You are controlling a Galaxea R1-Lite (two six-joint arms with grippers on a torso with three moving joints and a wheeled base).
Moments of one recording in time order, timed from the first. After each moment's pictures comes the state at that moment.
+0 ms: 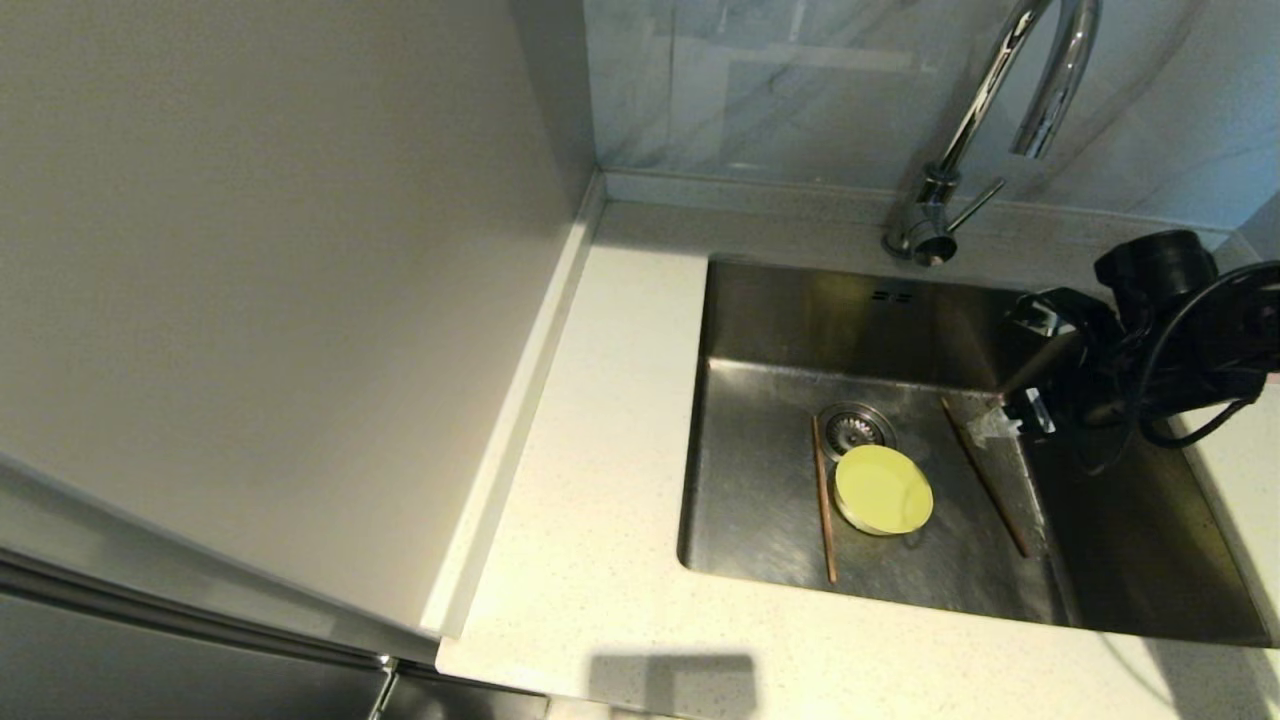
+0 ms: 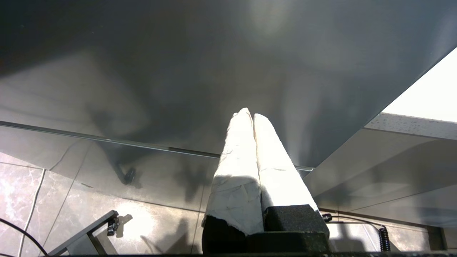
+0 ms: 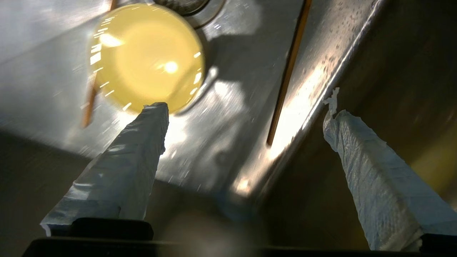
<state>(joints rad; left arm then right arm) 0.00 0.00 0.00 0.00 0.02 -0.03 -0.08 1.92 -1.42 0.30 0.01 -0.29</state>
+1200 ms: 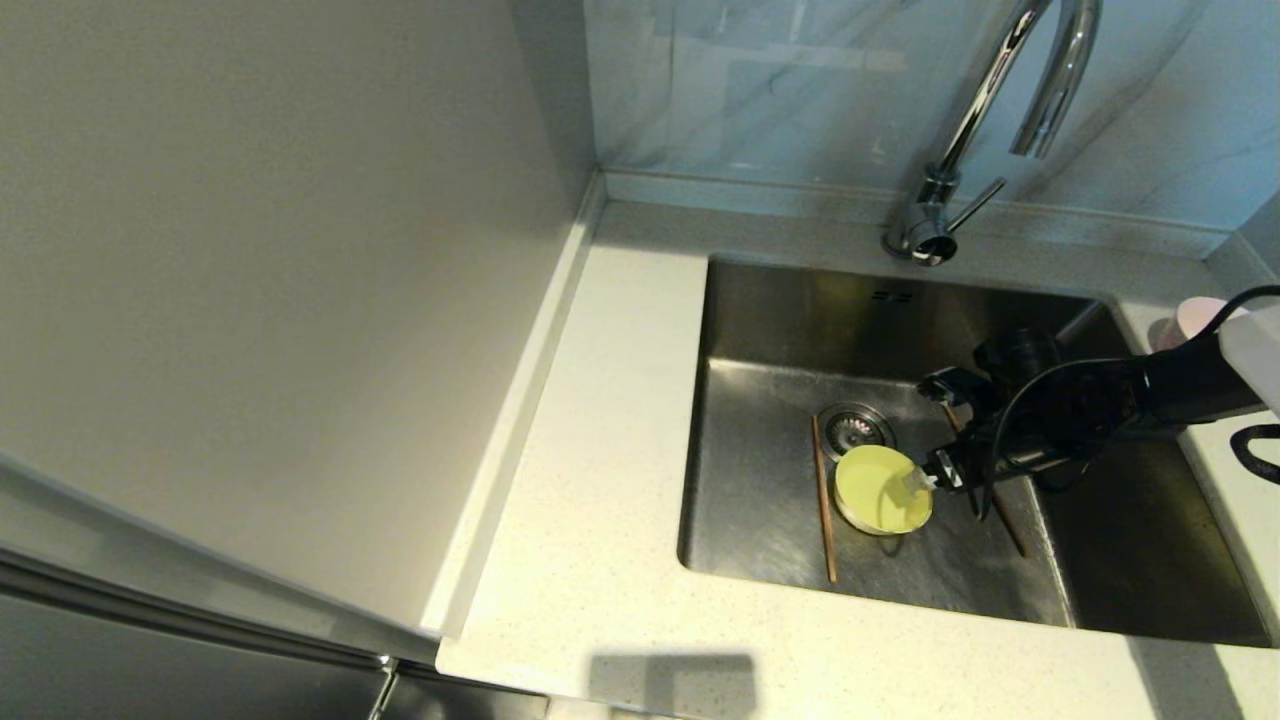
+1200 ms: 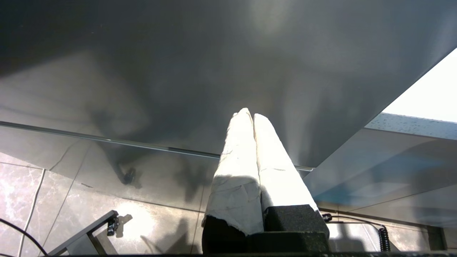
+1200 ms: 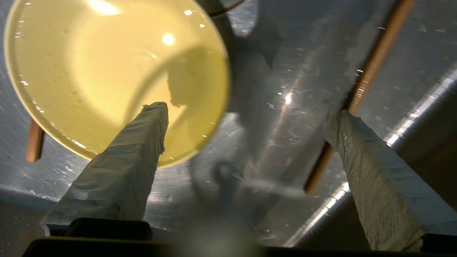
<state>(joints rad) 0.00 0.00 0.00 0.00 0.02 -0.03 -0.01 2.21 -1.44 0.13 -0.02 -0.30</state>
